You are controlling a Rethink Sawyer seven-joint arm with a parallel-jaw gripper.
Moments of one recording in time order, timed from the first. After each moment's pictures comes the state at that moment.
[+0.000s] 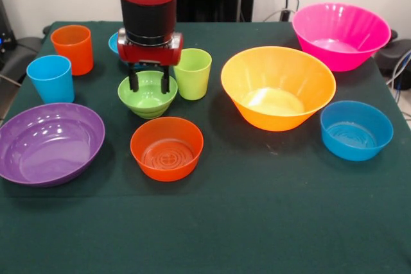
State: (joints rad) arm -0.48 -0.50 0.07 1.63 -0.24 0.44 1.57
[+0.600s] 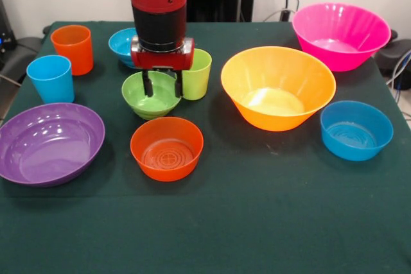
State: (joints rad) arm -0.50 -0.48 0.11 1.64 -0.24 0.43 1.57
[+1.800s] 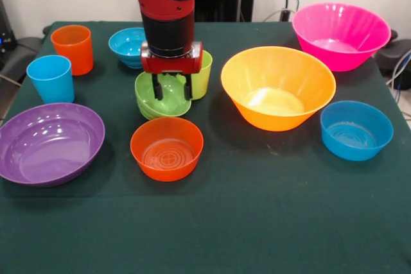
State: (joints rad) arm -0.50 -0.46 0.13 1.65 -0.24 0.43 1.57
